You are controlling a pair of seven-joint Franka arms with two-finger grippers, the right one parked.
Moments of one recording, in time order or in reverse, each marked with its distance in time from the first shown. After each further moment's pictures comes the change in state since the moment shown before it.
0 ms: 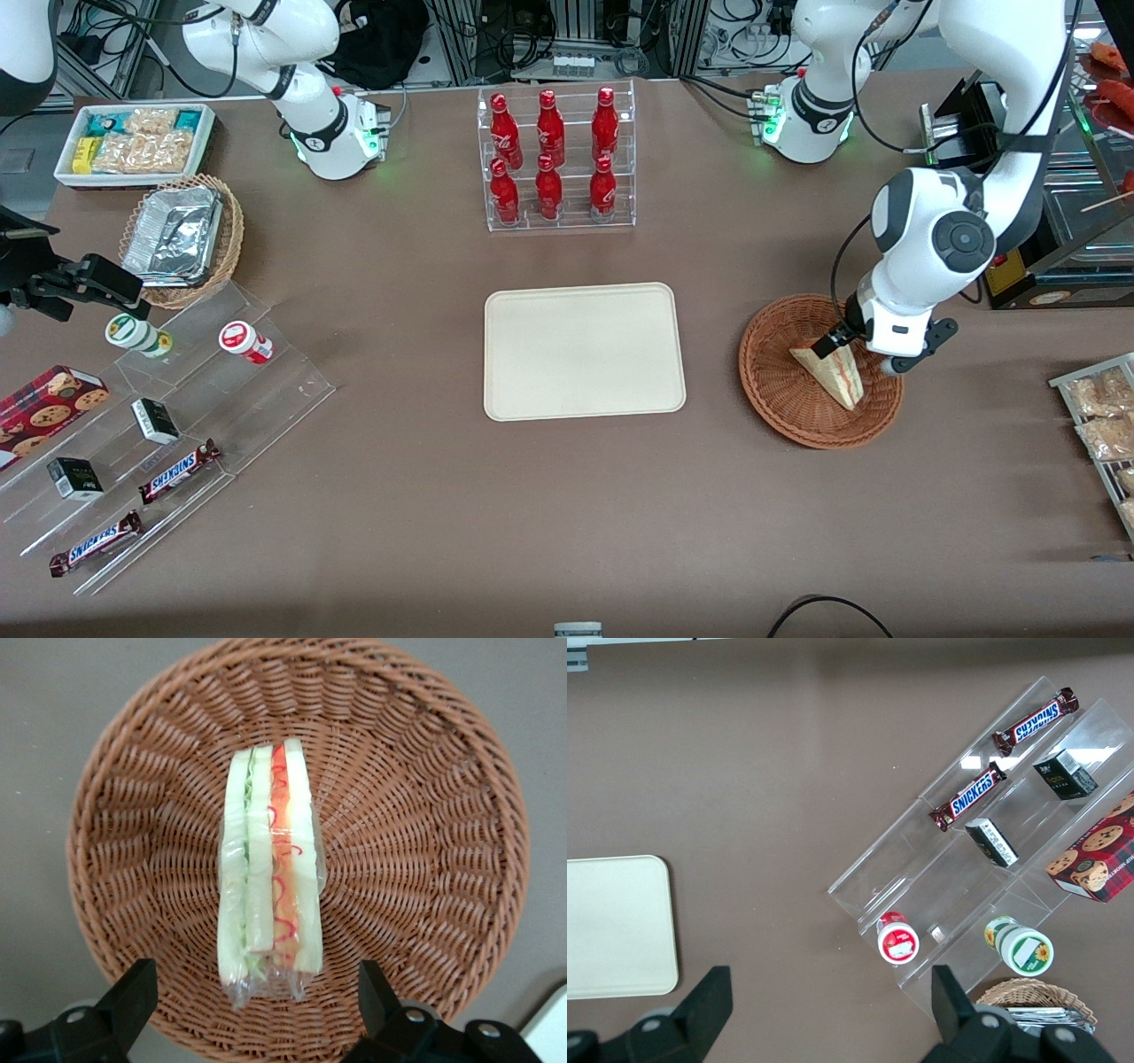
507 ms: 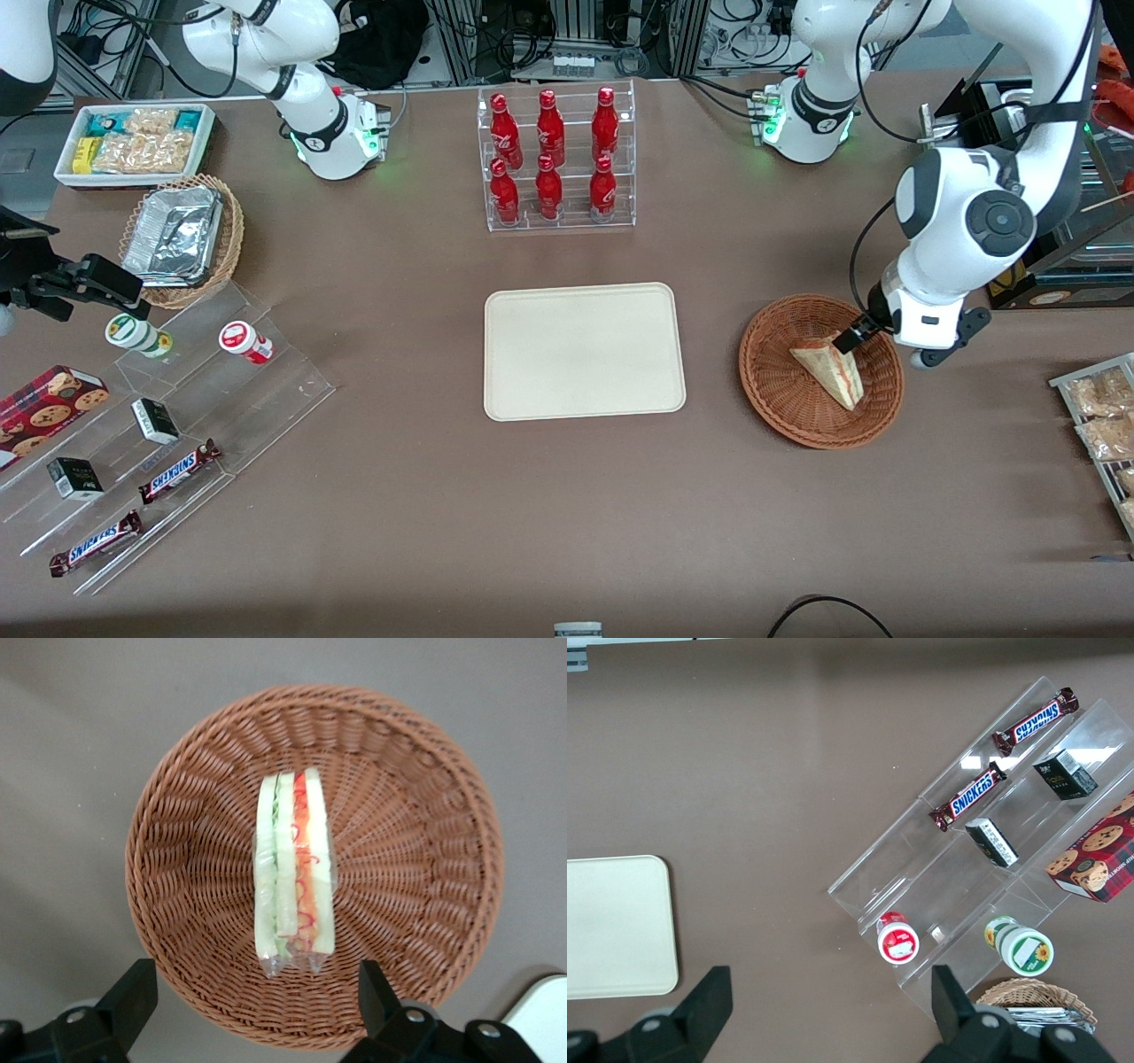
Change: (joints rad) arm 0.000 -0.088 0.020 0.030 0.000 -0.117 0.001
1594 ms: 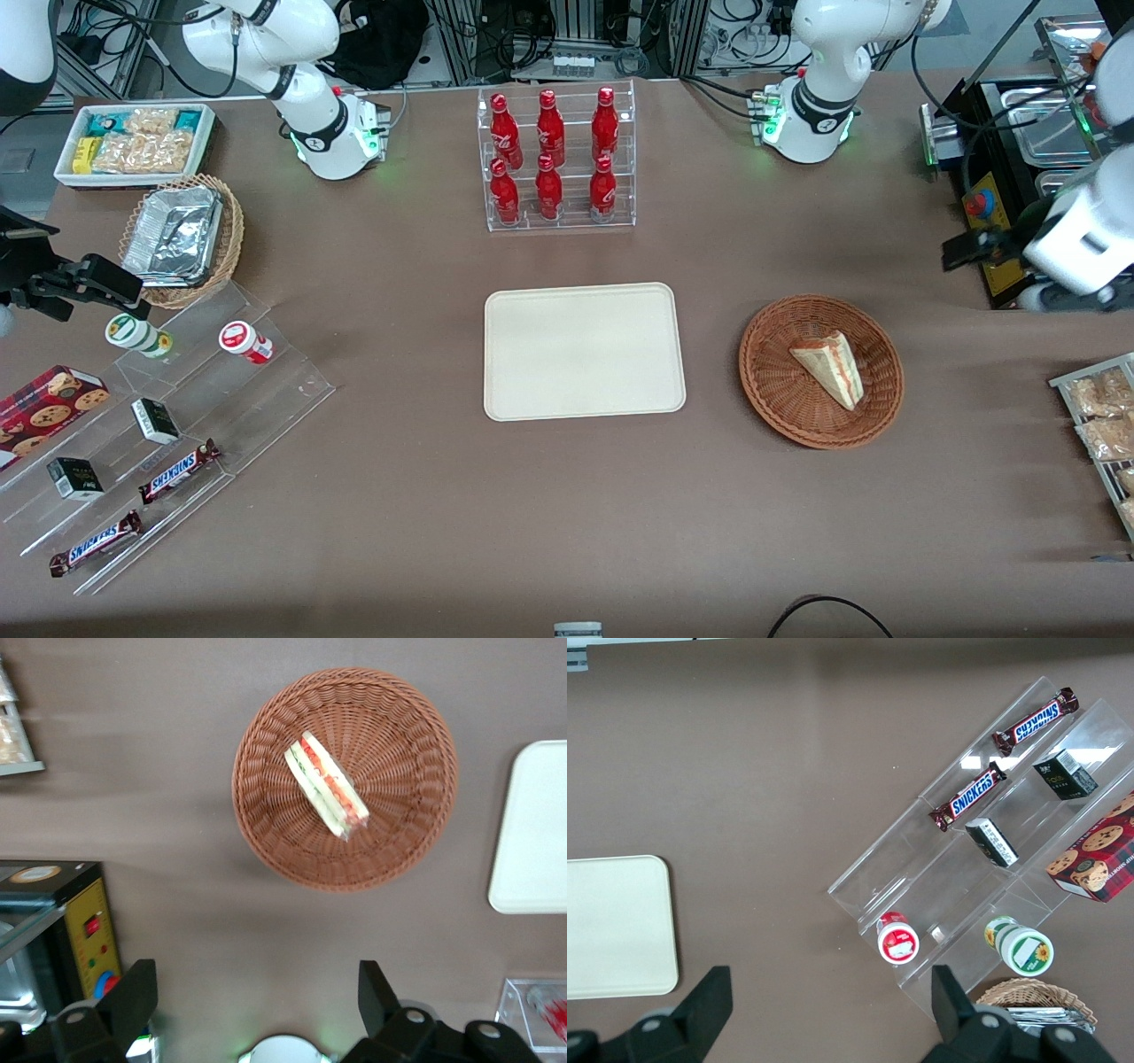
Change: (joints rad) arm 0.003 -0.018 0.092 0.532 0.000 -0.714 0.710
